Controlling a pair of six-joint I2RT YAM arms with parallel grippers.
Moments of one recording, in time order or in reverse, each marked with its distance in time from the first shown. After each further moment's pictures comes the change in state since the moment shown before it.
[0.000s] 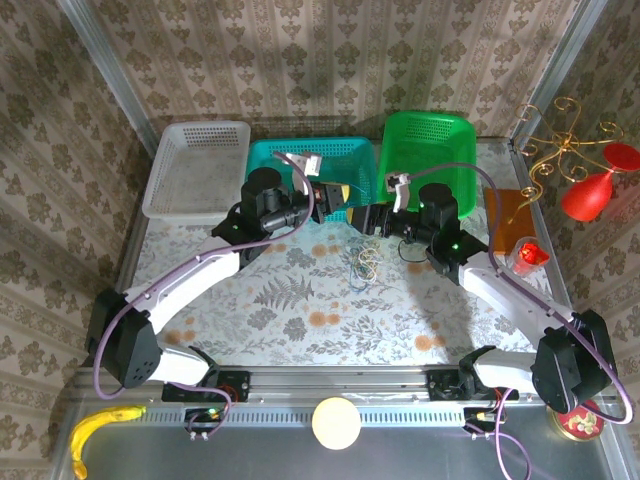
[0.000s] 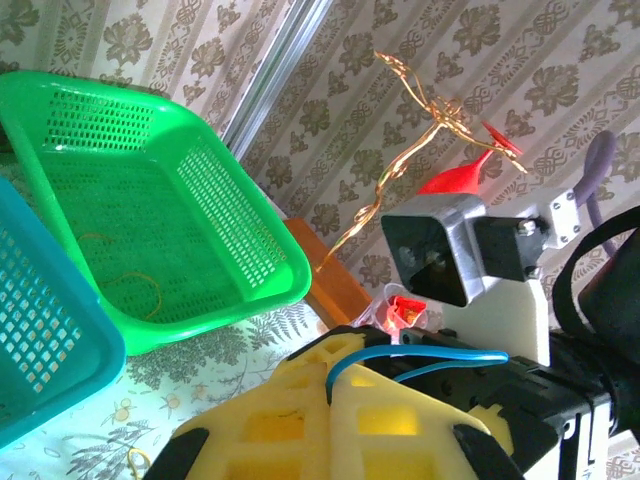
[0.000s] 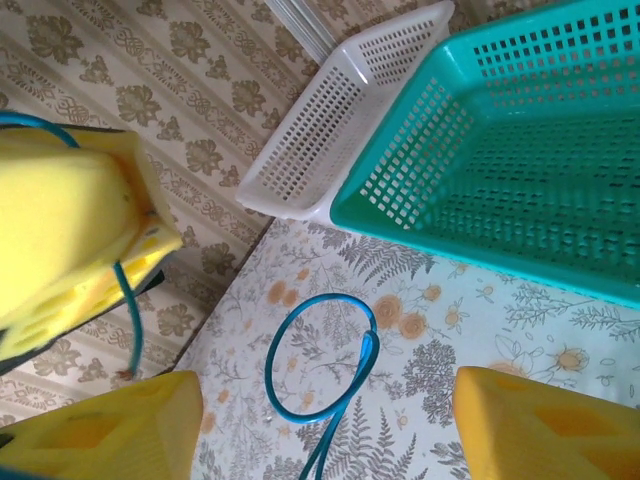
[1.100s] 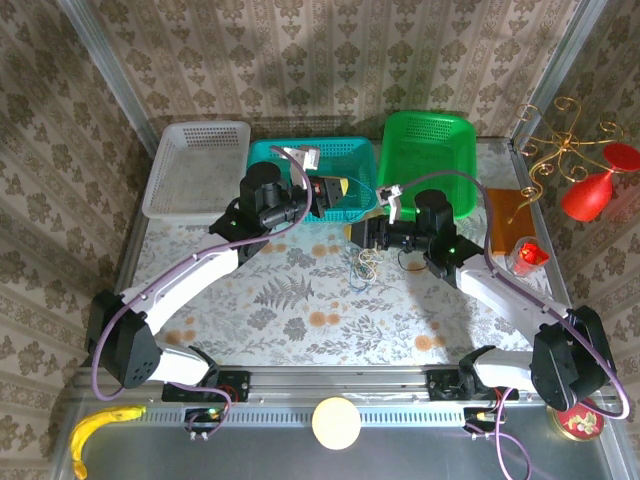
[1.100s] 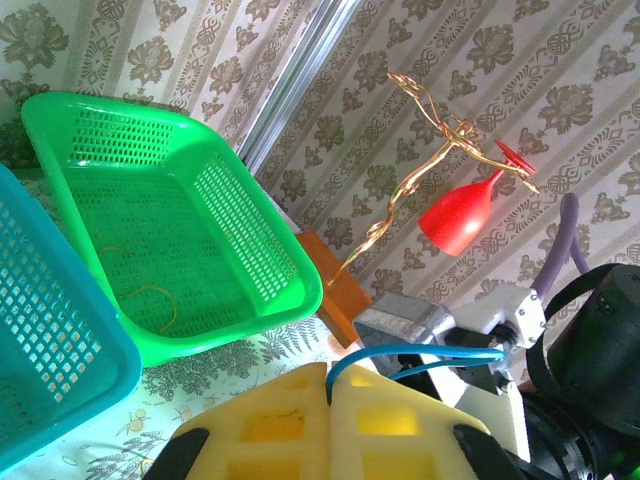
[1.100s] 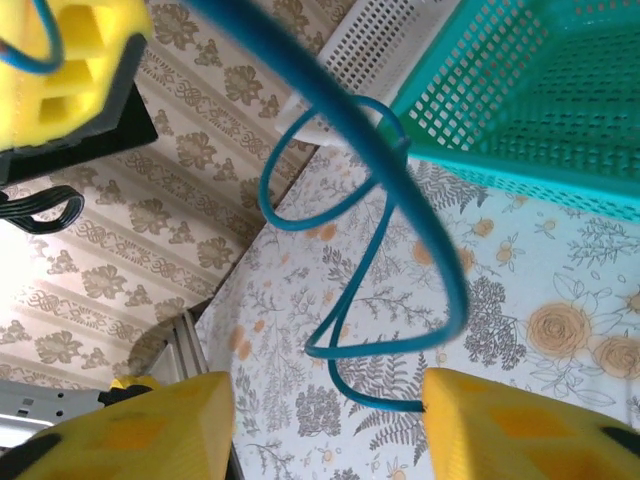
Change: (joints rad) left arm 0.000 -0.001 0.047 -0.053 -0.044 0.003; right arm 0.006 0.014 -0.055 0.001 -0.160 -0.026
